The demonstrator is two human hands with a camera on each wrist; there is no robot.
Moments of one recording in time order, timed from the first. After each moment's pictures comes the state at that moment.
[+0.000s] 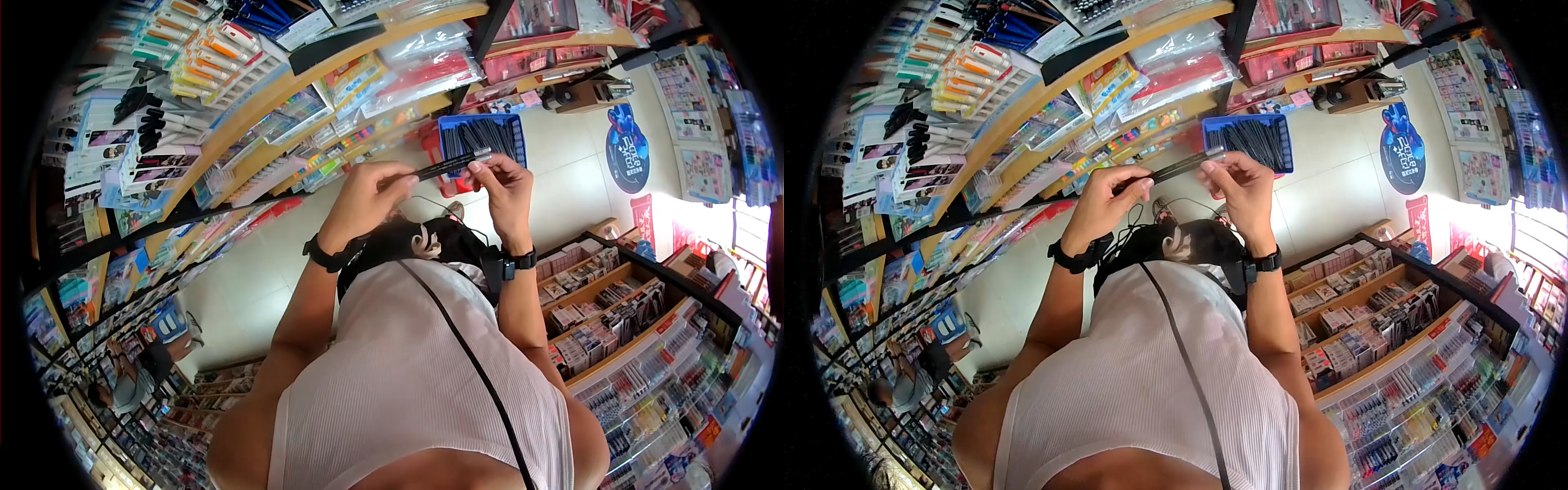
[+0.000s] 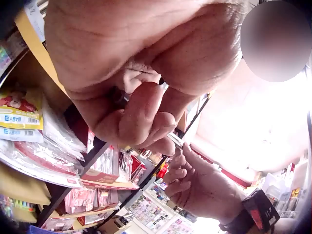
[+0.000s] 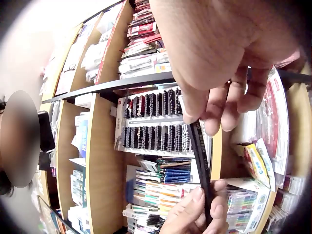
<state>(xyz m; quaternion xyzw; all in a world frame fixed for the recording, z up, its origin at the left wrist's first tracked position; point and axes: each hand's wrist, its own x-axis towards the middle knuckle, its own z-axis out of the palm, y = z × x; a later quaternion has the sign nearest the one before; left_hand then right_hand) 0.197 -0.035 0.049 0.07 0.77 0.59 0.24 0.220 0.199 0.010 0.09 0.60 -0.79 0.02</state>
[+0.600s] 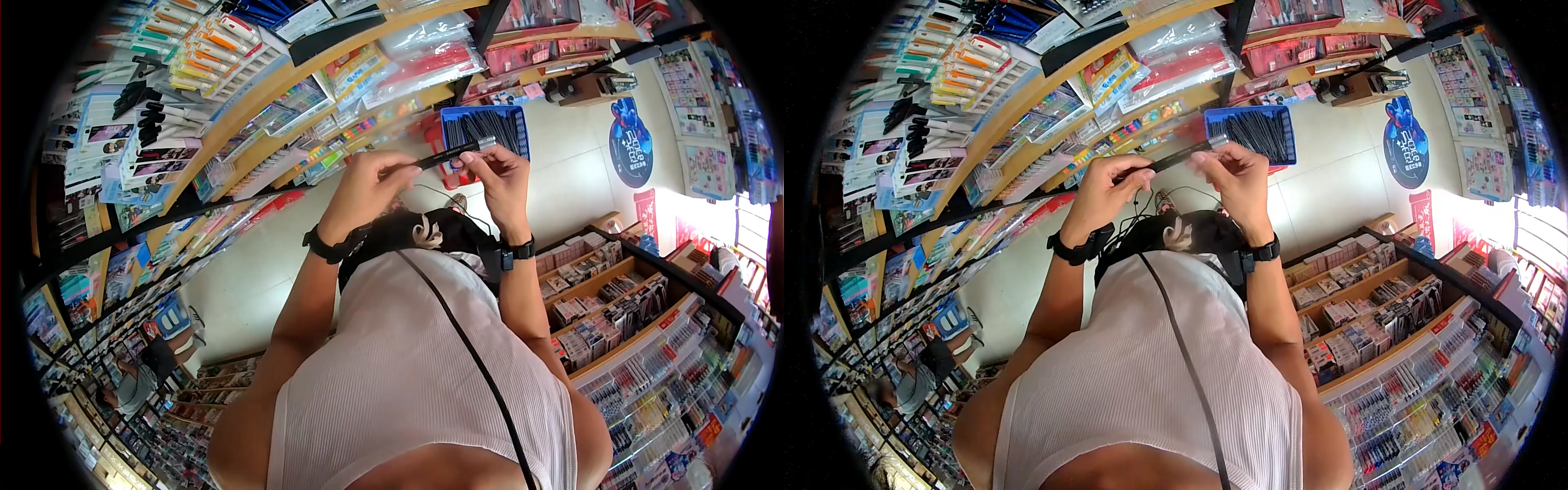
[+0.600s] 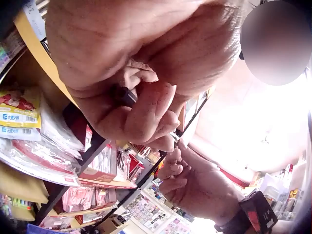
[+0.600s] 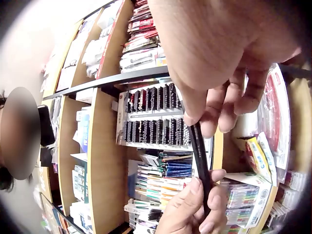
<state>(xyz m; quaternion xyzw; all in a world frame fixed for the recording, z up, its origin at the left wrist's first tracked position) 0.198 -0.034 0.051 0.07 0.77 0.59 0.23 0.218 0.191 0.013 0.07 0.62 -0.78 0.03</state>
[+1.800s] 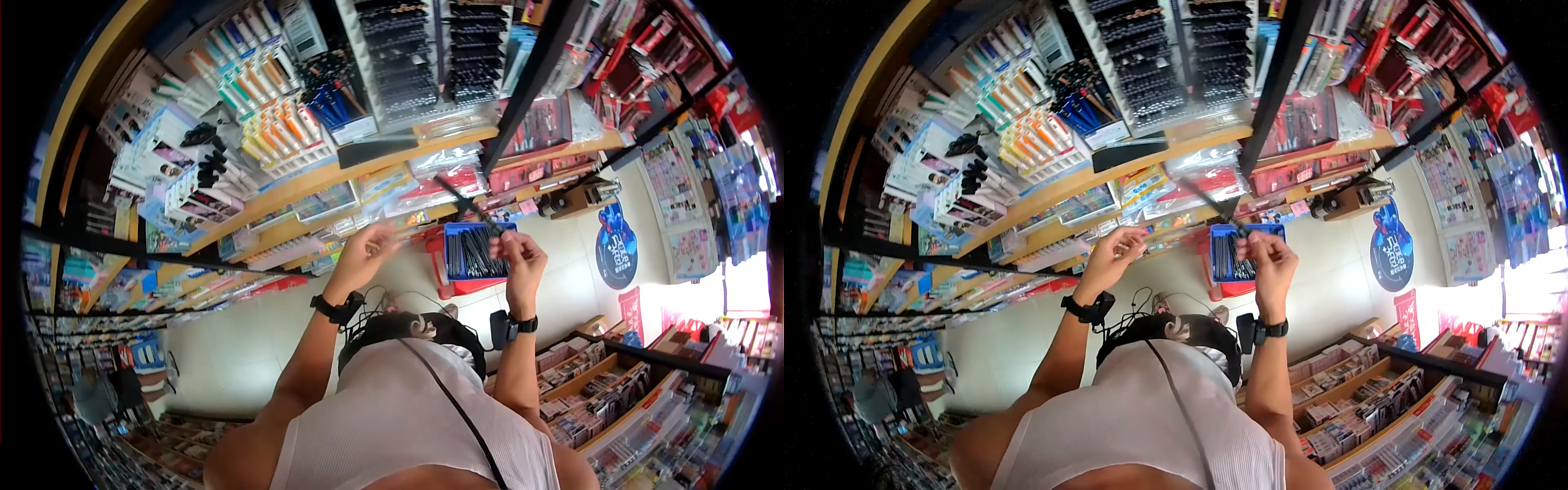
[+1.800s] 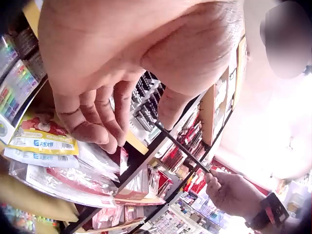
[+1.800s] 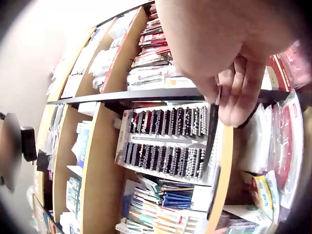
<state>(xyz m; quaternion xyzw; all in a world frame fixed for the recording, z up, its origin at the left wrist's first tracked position) 0.163 -0.082 0.009 0.08 0.80 0.59 0.07 0.179 0.228 0.023 0.12 0.60 -0.79 -0.06</state>
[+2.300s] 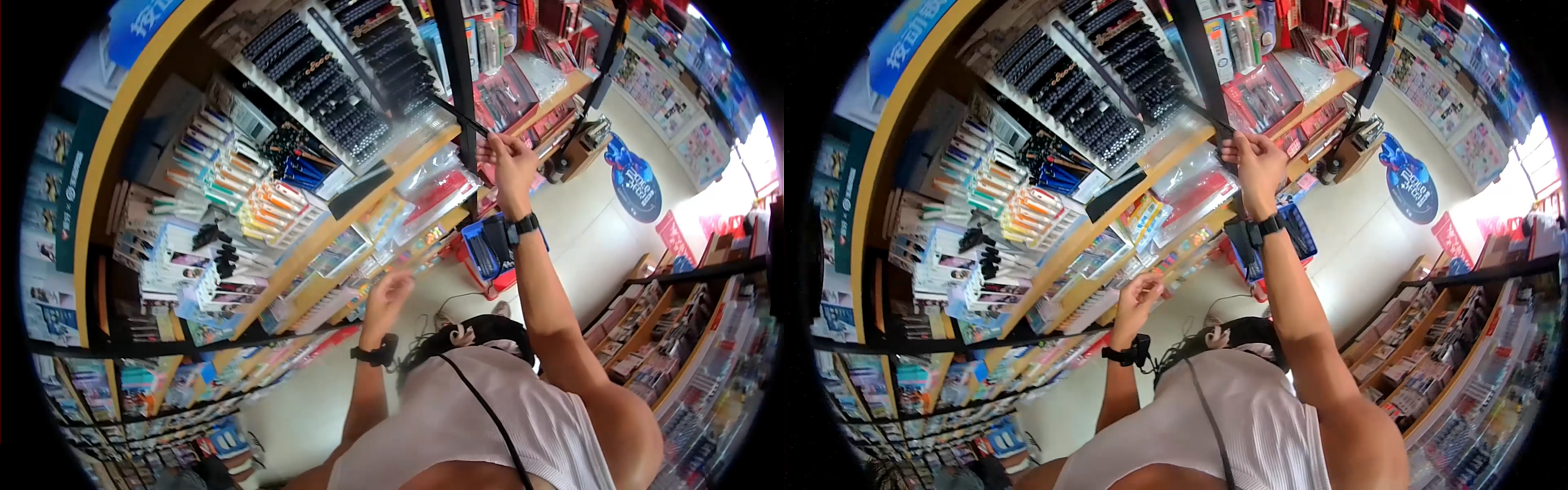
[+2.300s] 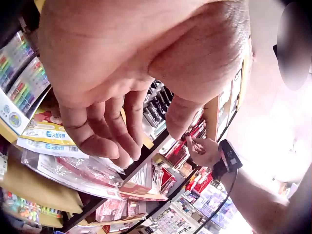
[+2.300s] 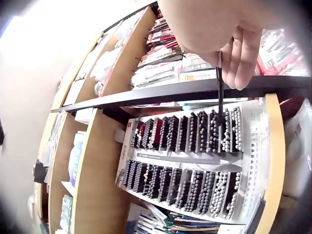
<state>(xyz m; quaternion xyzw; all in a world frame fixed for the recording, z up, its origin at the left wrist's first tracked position) 0.183 -0.094 -0.018 0.05 0.76 0.63 0.17 0.053 0.223 0.063 0.14 0.50 -0.81 -0.27</state>
